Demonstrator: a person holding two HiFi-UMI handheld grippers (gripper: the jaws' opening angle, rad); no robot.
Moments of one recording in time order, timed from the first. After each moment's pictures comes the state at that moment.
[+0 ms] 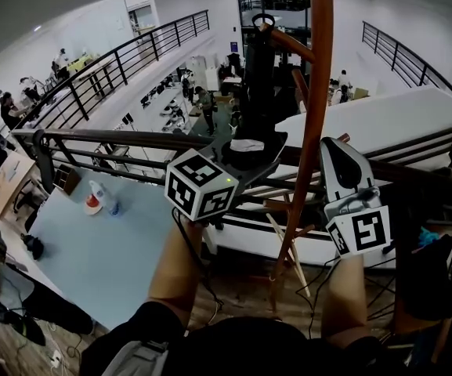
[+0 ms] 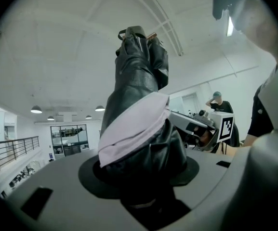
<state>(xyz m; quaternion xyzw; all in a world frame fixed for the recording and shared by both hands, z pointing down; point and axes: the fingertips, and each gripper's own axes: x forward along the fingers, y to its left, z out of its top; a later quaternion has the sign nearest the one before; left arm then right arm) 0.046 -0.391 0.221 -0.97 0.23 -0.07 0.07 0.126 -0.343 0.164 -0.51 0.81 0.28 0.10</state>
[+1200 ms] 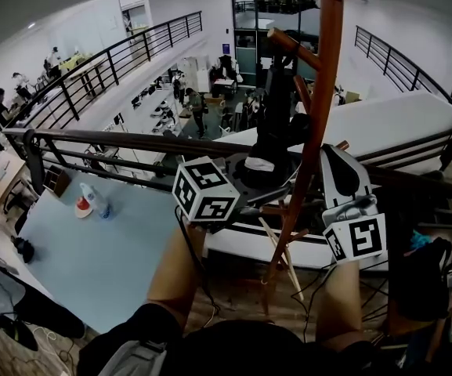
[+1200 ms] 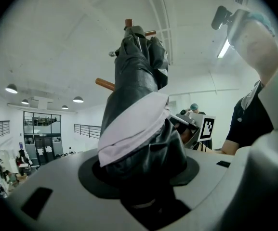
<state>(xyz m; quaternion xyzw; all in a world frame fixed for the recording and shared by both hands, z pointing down) 0.076 -0.366 0.254 -0.99 0.08 -0.07 0.01 0.128 -0.346 0.170 -0.52 0.80 0.27 0.09</state>
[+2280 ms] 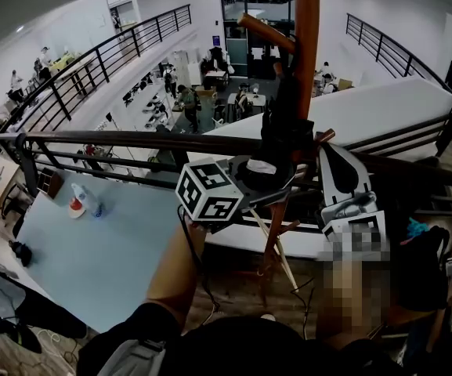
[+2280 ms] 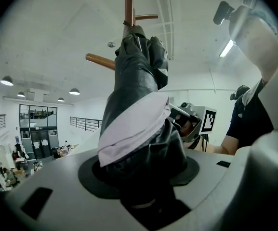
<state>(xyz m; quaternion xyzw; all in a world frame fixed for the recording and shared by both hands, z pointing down) 0.111 -0.359 0.283 -0.99 0.05 -0.10 -0.01 0.157 -0.340 0.181 -0.54 0.80 0.26 0.08</state>
